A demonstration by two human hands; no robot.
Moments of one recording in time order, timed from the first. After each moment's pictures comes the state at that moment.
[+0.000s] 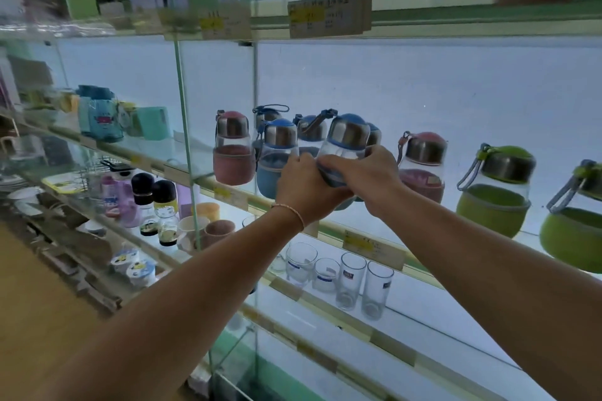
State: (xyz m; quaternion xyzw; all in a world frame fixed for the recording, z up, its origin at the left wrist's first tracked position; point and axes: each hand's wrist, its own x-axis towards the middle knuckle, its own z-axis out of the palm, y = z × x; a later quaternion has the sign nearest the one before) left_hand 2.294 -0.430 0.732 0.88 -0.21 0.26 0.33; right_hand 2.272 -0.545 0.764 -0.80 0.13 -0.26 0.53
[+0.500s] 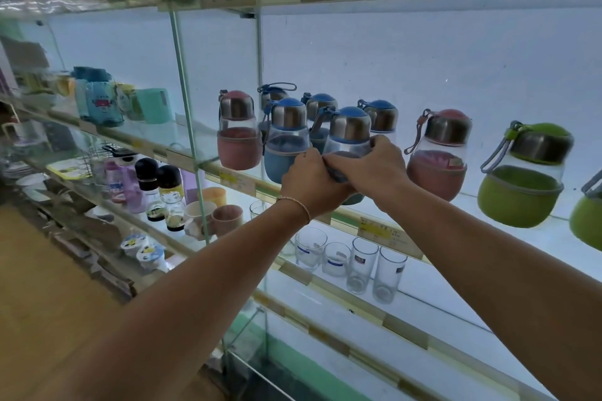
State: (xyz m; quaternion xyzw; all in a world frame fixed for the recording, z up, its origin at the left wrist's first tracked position) left_hand 2.327 -0.428 0.703 0.90 -0.16 0.20 0.36; right_hand 2.285 -0.539 0.742 -0.86 0.12 -0.26 0.43
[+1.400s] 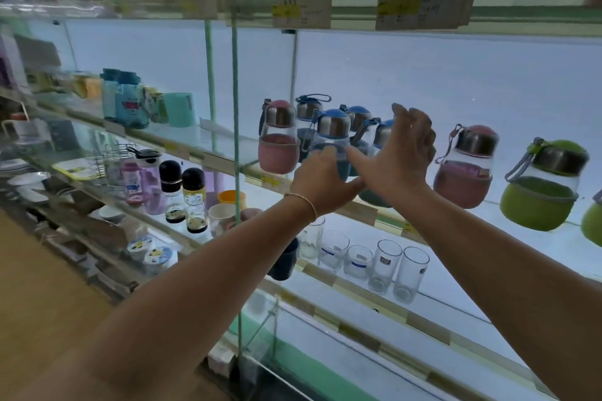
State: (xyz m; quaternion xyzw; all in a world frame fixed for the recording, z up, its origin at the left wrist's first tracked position) left_hand 2.304 -0.346 0.723 0.87 -0.25 0.23 0.36; right_hand 2.259 -0.465 0.763 -0.88 0.10 -0.42 0.21
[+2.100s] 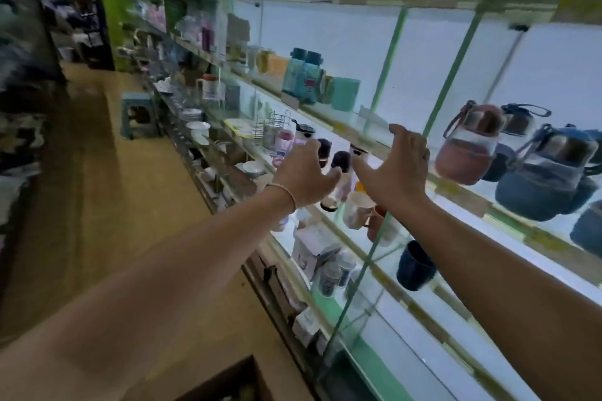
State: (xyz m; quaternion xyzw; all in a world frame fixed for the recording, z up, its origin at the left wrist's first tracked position) left_hand 2.289 -0.044 0.681 0.91 -0.01 0.23 0.35; right_hand 2.304 -0.206 0.710 -0.91 -0.10 -0.28 0.29
